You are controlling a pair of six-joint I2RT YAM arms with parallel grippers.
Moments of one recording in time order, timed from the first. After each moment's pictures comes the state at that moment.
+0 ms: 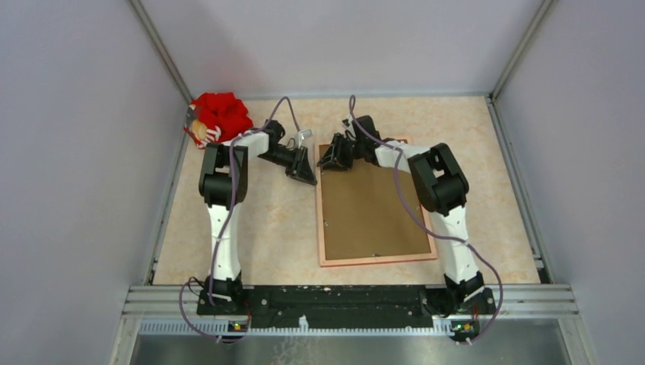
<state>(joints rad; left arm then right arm) -0.18 2.30 1.63 -0.73 1.06 0.23 0.50 2.27 1.56 0.02 -0.60 0.82</state>
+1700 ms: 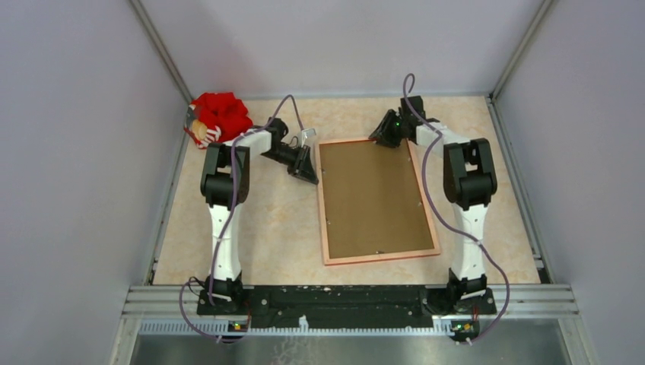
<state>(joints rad) -0.20 2.30 1.66 -0.75 1.03 0.24 0.21 2.21 1.63 -0.20 -0.31 0.72</state>
